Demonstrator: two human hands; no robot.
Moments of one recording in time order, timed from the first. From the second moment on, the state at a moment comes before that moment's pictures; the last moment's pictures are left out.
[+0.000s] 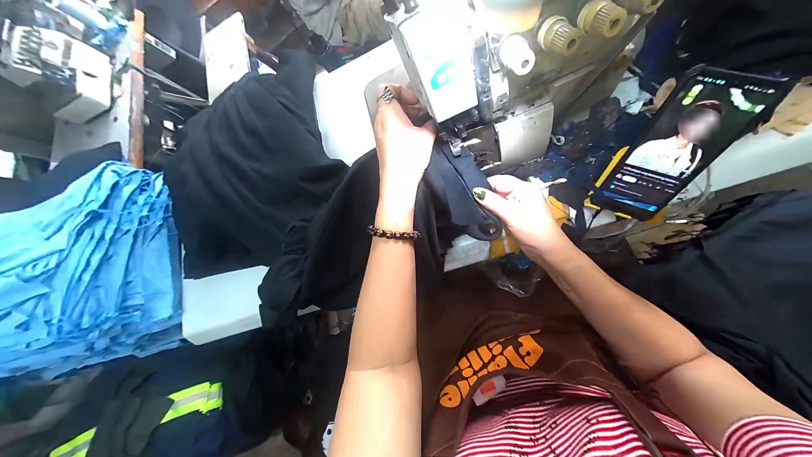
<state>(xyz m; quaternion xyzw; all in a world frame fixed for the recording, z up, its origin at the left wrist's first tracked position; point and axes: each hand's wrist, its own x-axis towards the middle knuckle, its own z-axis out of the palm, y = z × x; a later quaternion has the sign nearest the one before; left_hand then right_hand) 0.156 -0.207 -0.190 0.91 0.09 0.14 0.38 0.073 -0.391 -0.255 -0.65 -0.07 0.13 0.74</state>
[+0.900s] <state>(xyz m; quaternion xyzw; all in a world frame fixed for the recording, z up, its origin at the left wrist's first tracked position) 0.039 -0.209 -0.264 0.87 -0.20 0.42 0.20 0.079 -0.381 -0.256 -0.41 0.01 0.28 0.87</state>
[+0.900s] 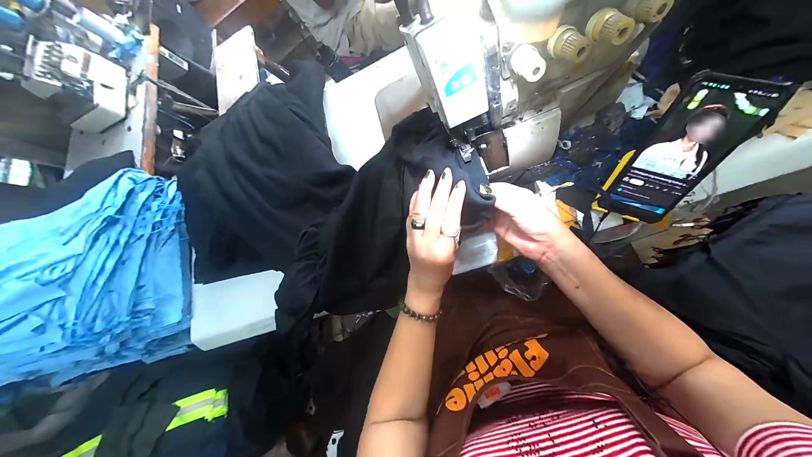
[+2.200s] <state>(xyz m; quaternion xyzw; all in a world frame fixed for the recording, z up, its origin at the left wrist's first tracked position) 0.045 -0.184 -0.149 0.84 -0.42 0.05 0.33 0.007 -0.500 -0.224 -0.80 -0.28 -0.08 0.52</state>
